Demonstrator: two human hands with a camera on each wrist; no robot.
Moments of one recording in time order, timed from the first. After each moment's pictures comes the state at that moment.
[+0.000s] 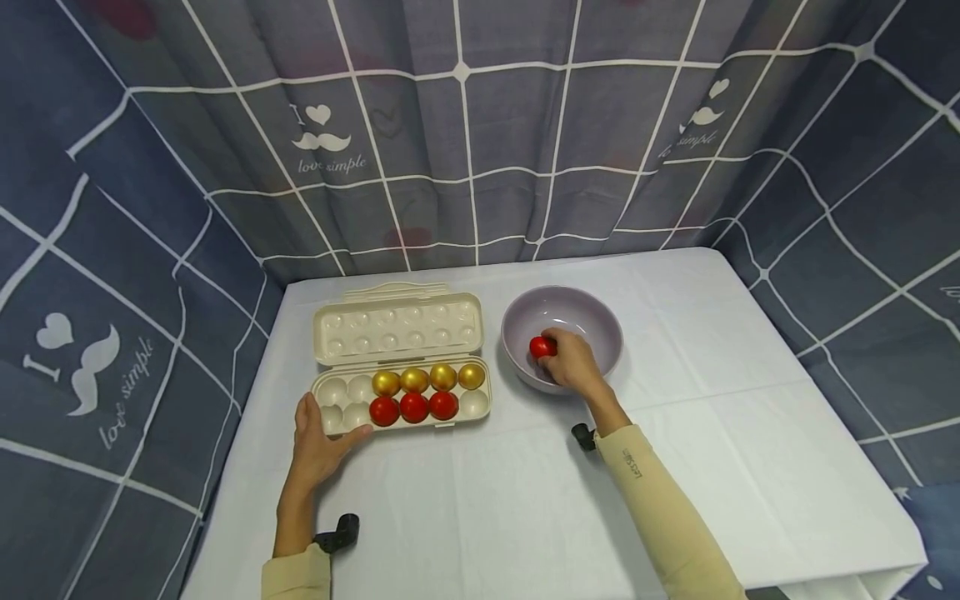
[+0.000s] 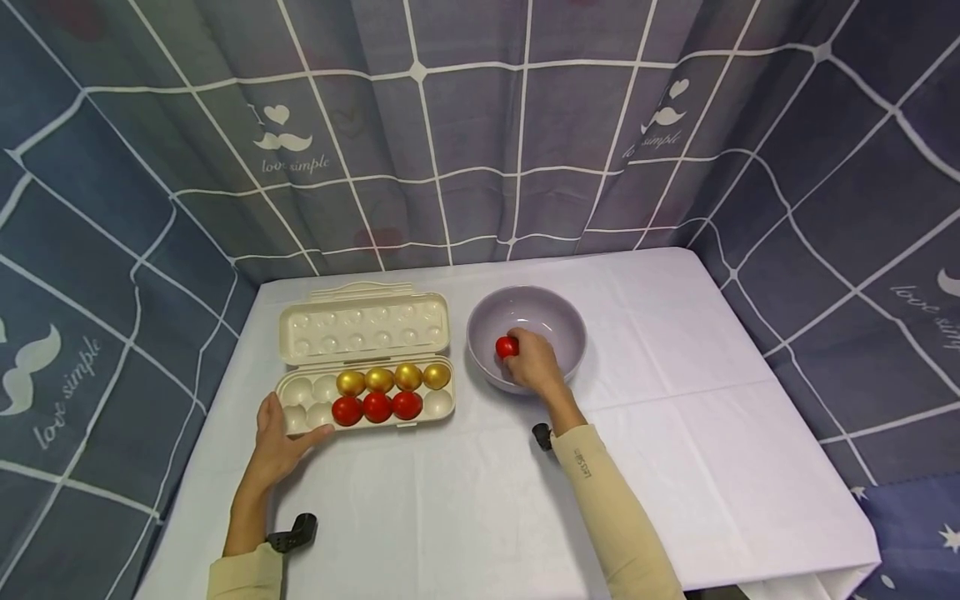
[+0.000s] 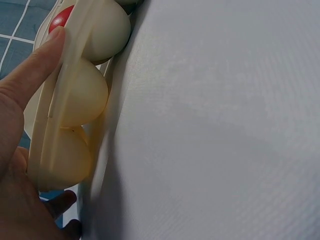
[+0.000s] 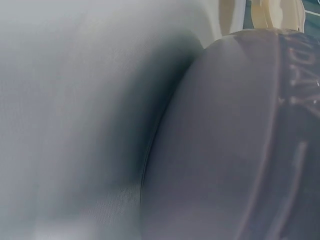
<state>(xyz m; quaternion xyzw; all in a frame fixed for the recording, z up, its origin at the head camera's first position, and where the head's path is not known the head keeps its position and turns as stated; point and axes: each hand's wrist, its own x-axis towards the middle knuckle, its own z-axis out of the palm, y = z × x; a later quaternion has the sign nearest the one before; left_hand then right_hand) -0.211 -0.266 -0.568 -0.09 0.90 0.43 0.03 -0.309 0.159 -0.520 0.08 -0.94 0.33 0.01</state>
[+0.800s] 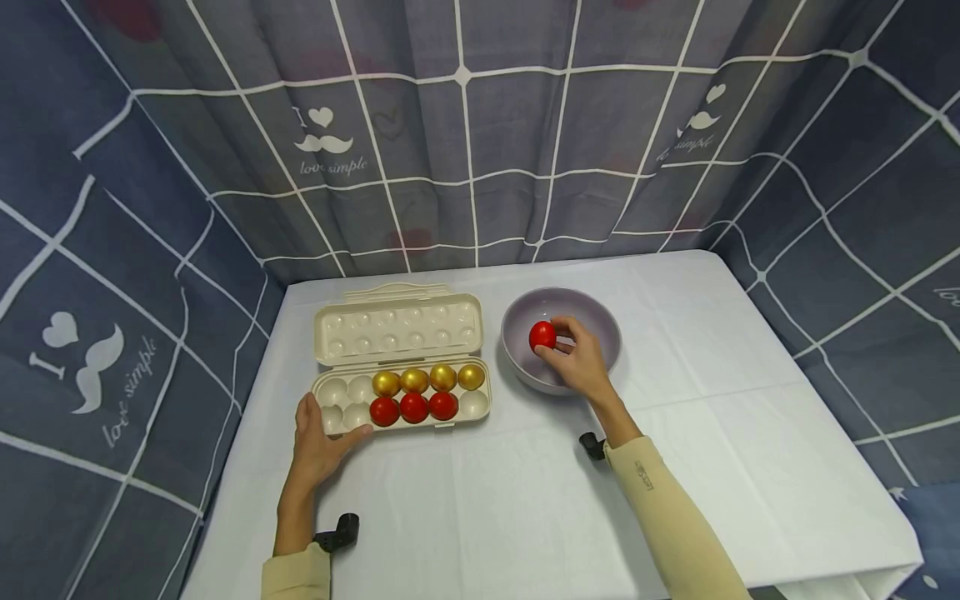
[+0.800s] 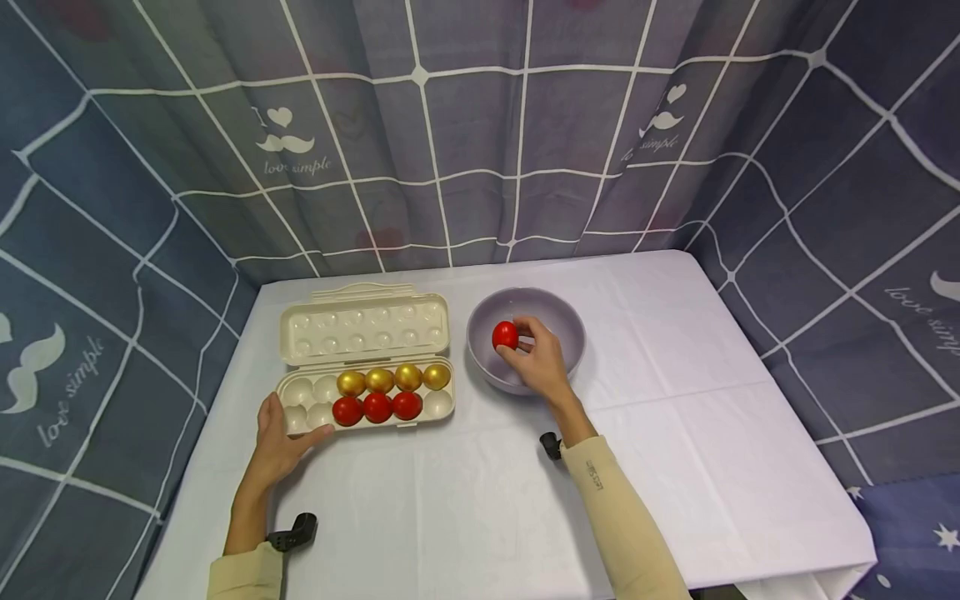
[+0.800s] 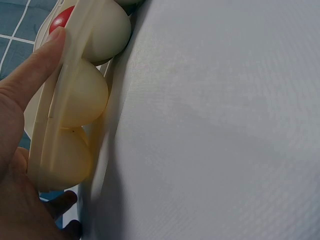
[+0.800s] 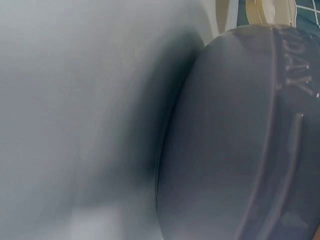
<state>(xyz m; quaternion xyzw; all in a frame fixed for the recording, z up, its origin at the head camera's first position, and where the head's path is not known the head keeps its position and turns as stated) -0.213 -0.267 -0.568 -0.09 0.90 0.43 0.03 -0.297 0.165 -0.521 0.10 -0.79 0.59 0.12</state>
